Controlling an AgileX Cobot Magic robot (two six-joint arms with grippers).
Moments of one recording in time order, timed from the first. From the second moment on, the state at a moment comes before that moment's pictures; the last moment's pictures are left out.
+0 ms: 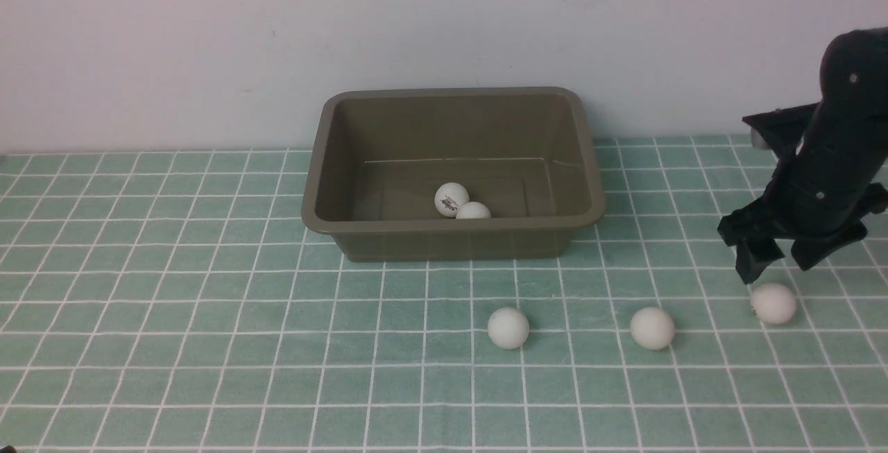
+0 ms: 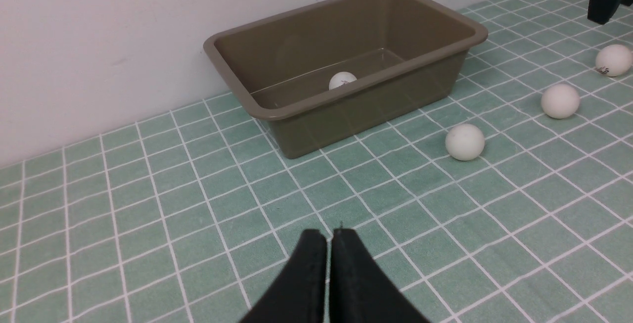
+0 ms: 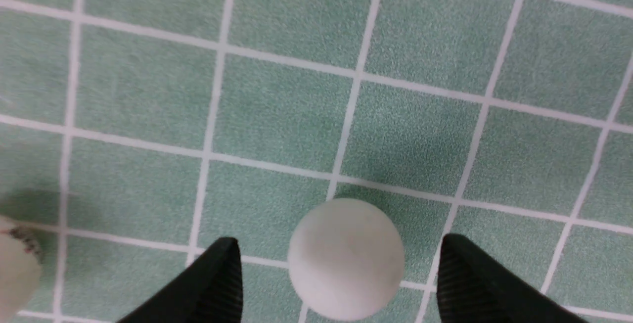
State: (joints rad) right arm 0.07 1.94 -1.42 -0.04 1.11 -0.11; left arm -0.42 -0.02 -0.39 -0.03 0.75 0.08
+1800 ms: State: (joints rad) right arm 0.29 2.08 -1.93 0.45 1.13 -0.31; left arm -0.42 -0.02 -0.39 -0.03 0.75 0.08
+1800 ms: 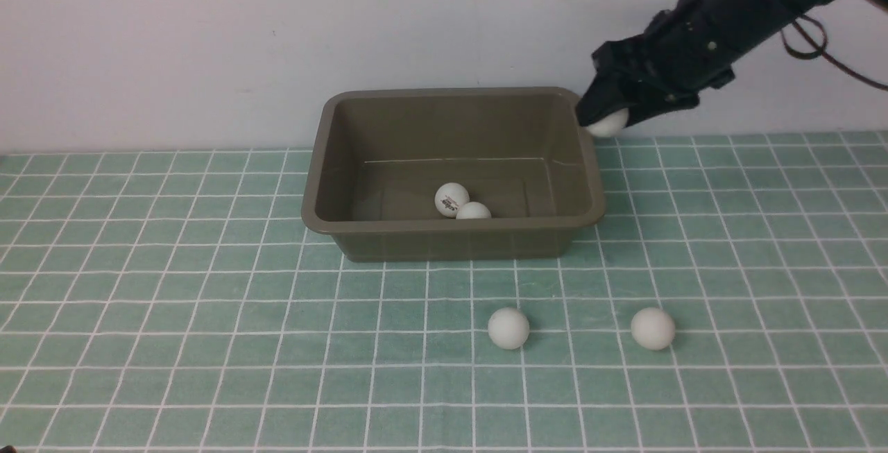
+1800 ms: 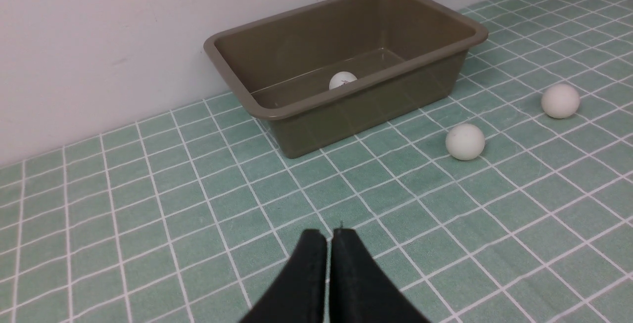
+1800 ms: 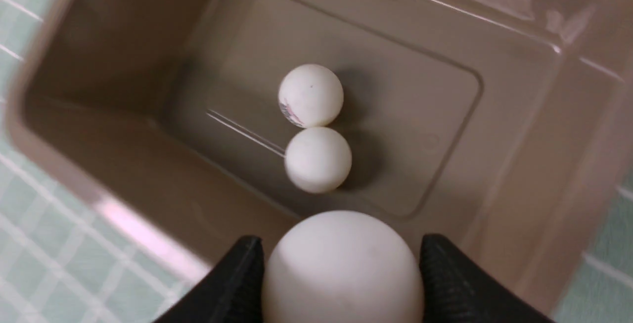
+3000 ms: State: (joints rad) right arm 0.33 1.87 -1.99 -0.06 1.25 -0.08; left arm -0.42 -0.02 -0.39 -0.03 0.75 0.08
